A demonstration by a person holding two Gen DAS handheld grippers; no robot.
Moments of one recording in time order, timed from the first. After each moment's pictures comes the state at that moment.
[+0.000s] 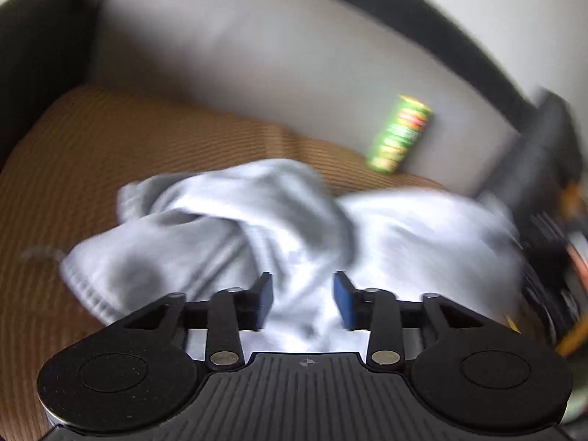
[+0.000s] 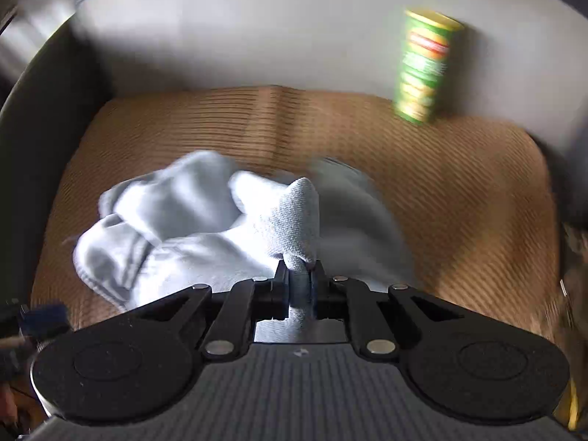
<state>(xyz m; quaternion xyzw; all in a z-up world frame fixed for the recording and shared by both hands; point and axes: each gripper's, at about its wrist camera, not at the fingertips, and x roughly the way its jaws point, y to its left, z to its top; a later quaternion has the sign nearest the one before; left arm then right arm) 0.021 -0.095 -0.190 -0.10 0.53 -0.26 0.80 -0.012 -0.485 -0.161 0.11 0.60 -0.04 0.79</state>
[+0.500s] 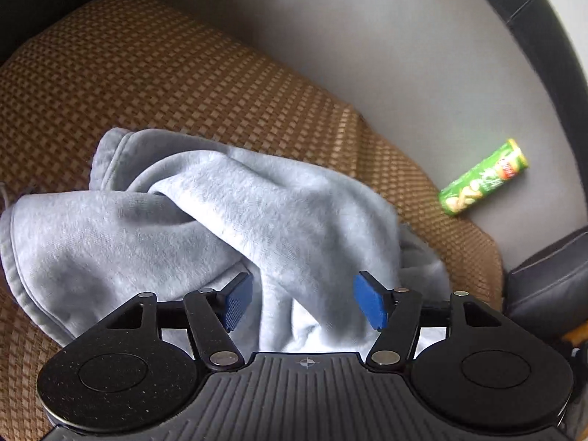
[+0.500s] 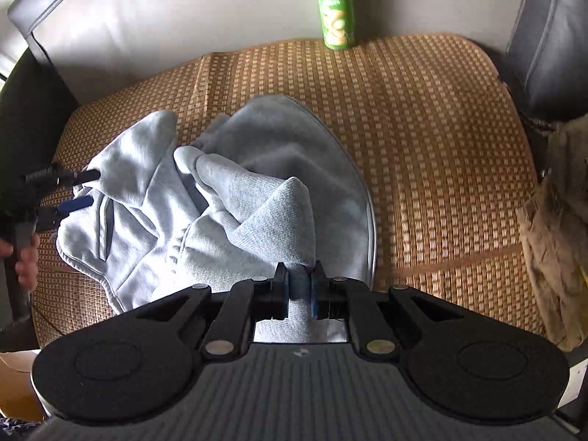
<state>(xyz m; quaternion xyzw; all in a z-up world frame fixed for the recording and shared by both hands) 0.110 -0.142 -0.270 -0.19 0.60 -0.13 0.76 -0.099 -0.518 -0.185 0.18 0.61 -0.08 0.77</state>
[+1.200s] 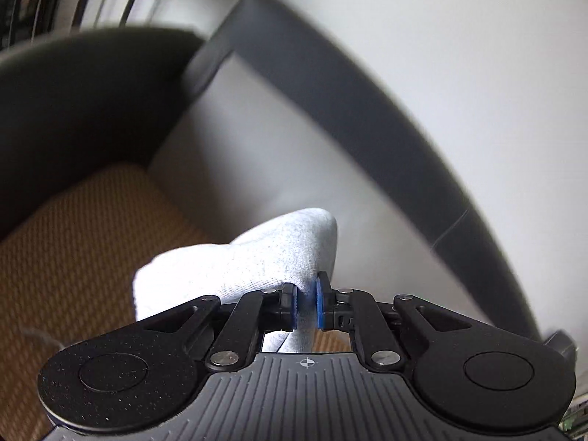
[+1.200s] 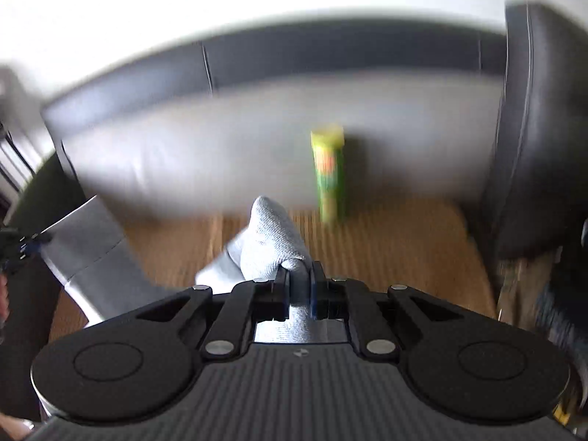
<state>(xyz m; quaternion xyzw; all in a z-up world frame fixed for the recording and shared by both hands) 0.171 -0.030 -0.054 -0.30 0.39 -0.11 0.86 -0.047 -0.542 -0.015 0.12 0.41 -0.10 0.90</state>
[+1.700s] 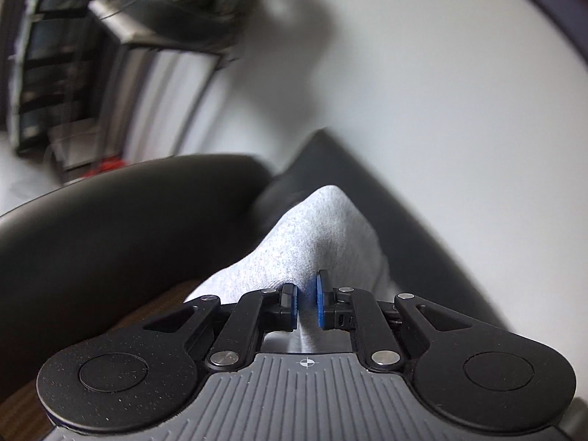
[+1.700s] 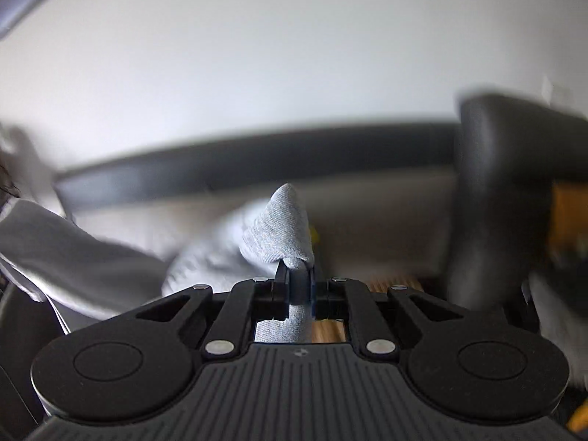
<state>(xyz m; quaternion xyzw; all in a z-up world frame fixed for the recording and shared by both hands) 0.152 0.115 -0.006 -0.29 0.32 0.00 0.90 -0.138 -0.557 0.051 0.14 0.35 -0.16 0.91</state>
